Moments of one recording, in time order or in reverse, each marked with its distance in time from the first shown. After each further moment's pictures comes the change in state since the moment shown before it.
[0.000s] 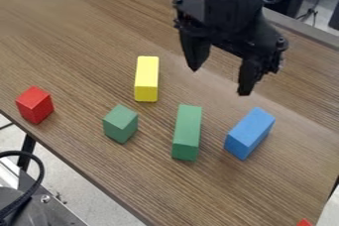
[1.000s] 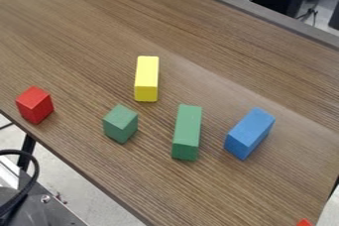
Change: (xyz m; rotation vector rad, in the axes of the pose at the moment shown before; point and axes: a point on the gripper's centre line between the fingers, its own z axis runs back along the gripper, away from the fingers) arm 0.099 -0.007 0.048 -0.039 0.042 0.172
